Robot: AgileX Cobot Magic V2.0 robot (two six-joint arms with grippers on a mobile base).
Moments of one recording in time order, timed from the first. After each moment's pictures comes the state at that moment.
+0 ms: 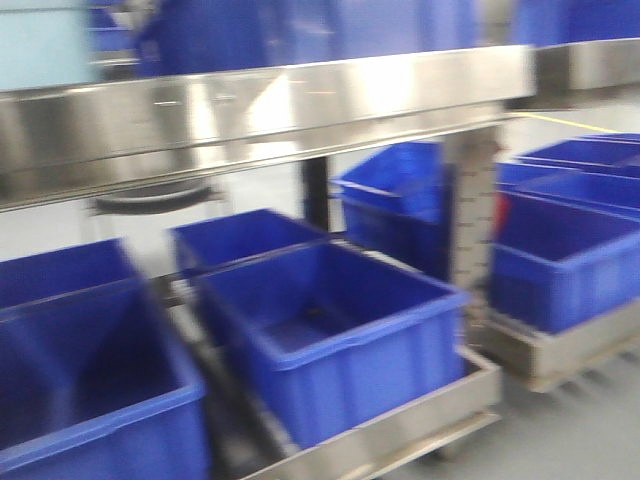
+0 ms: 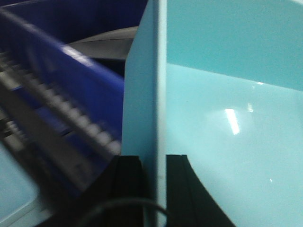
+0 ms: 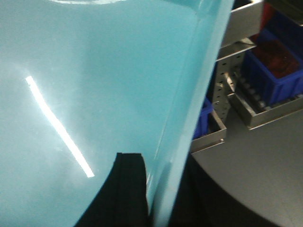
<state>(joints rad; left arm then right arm) -0.50 1.48 -1.78 0.03 0.74 -0.19 0.37 1.36 -1.62 0.02 1.01 0.18</state>
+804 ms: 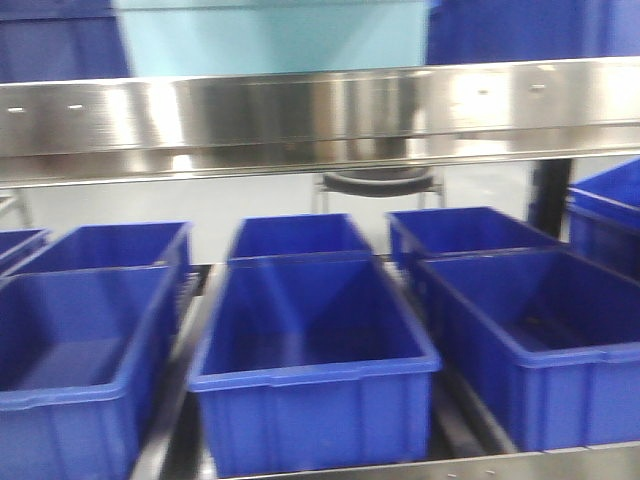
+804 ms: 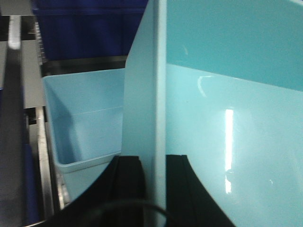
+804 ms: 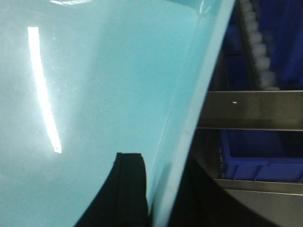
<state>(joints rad) -0.50 1.48 -1.78 0.03 0.74 -0.19 0.37 1.36 -1.62 0.02 1.01 0.18</state>
